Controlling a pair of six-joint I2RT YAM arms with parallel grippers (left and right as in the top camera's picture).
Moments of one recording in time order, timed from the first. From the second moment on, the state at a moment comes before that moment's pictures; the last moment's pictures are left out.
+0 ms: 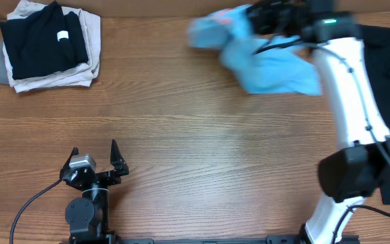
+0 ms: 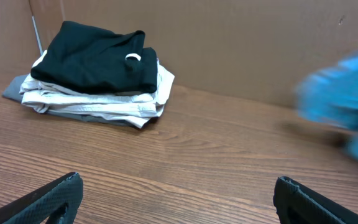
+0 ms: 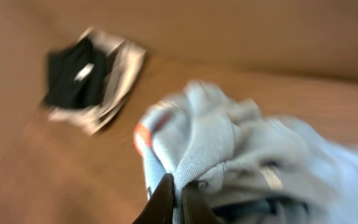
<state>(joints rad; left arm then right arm) 0.11 0.01 0.01 -0.08 -0.03 -0.17 0.20 1.99 2.06 -0.76 -0.54 0.14</state>
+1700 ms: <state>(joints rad) 0.11 0.01 0.01 -0.08 -0.03 -0.17 0.31 2.44 2.04 -0.51 0.00 0.40</state>
